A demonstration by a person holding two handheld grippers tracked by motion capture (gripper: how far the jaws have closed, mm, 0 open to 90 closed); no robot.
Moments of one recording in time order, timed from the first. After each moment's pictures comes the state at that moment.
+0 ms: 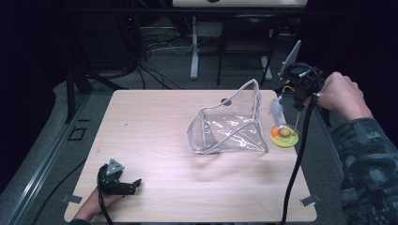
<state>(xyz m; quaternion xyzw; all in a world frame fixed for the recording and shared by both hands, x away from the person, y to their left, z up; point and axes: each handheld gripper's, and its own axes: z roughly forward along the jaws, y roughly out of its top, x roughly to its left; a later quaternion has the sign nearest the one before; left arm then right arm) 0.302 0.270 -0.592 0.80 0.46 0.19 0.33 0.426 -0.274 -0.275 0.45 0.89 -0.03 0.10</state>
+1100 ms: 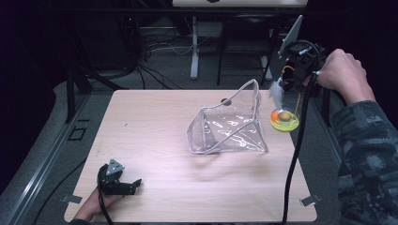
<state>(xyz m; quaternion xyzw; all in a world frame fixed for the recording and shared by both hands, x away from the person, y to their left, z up) 0.302 0.270 -0.592 0.80 0.45 0.19 0.33 0.445 -0.264 -0.231 0.46 0.88 -0.03 0.13</state>
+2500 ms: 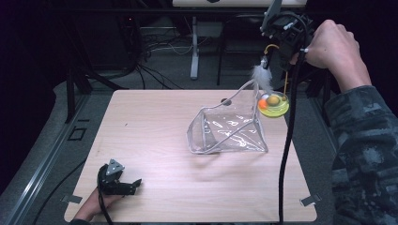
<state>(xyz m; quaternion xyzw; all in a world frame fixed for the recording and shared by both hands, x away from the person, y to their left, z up) 0.302 0.270 -0.592 0.80 0.45 0.19 0.33 0.434 -0.207 -0.170 0.41 0.89 -0.01 0.19</state>
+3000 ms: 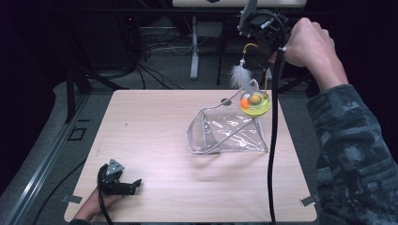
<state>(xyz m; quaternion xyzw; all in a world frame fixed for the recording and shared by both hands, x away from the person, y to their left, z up) 0.302 0.270 -0.592 0.80 0.45 0.19 0.33 0.435 -0.162 -0.167 0.37 0.91 0.01 0.19</state>
